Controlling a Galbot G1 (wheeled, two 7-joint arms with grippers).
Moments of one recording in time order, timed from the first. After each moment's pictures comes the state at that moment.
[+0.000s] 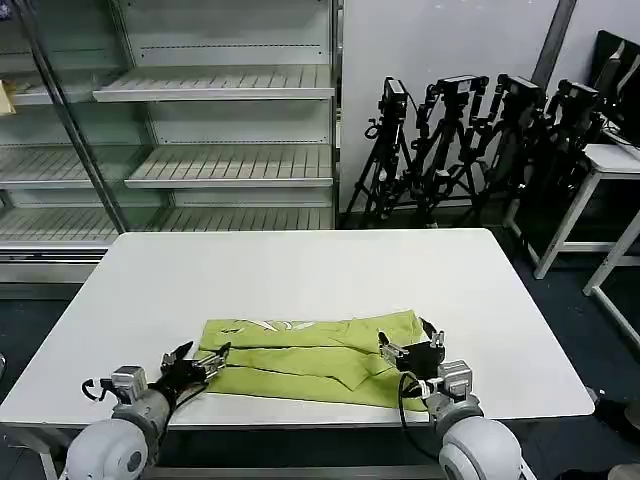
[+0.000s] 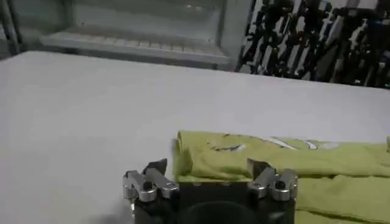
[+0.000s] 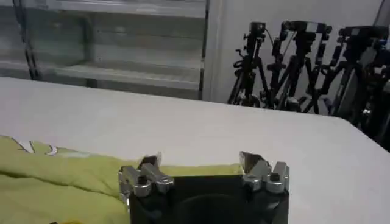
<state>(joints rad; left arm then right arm) 1.36 -1.09 -0.55 -2.01 -0.69 0.56 -0.11 -1.25 1.15 0.26 2.15 0.34 -0.55 0.25</state>
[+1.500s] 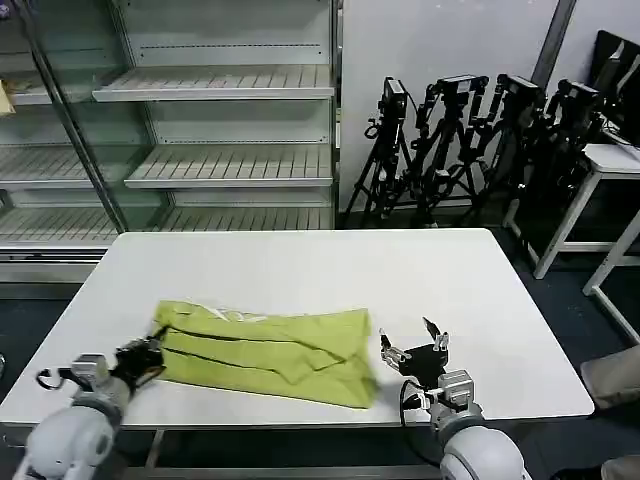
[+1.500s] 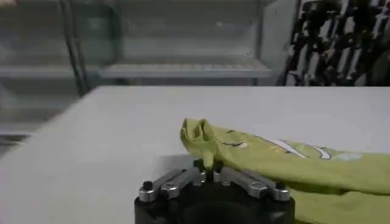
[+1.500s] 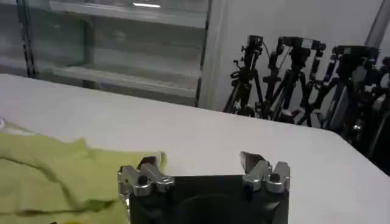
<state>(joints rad) 1.33 -0.97 -0.72 -1.93 -0.58 0.52 -0.07 -1.28 1.15 0.26 2.15 0.27 -0.50 0.24</state>
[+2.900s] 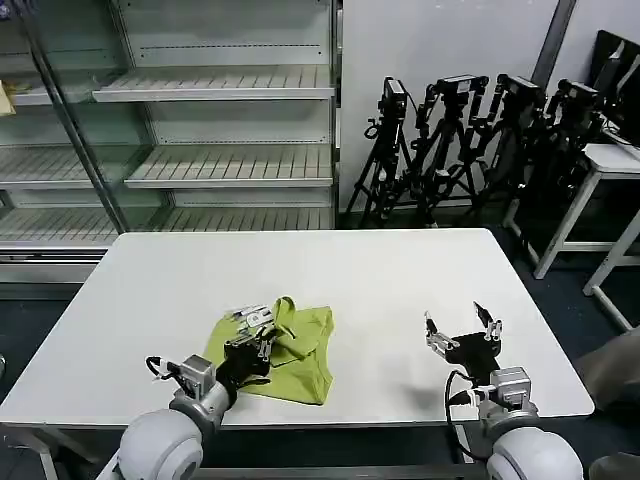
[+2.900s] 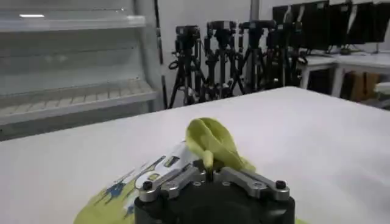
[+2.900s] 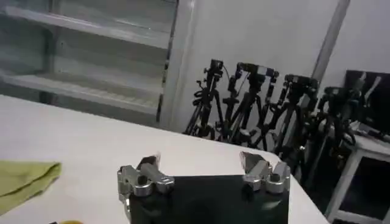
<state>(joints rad) 1.19 -1.02 -0.22 -2.14 -0.48 0.57 -0.14 -1.37 1.11 0.47 2.26 0.25 -0.50 0.22</state>
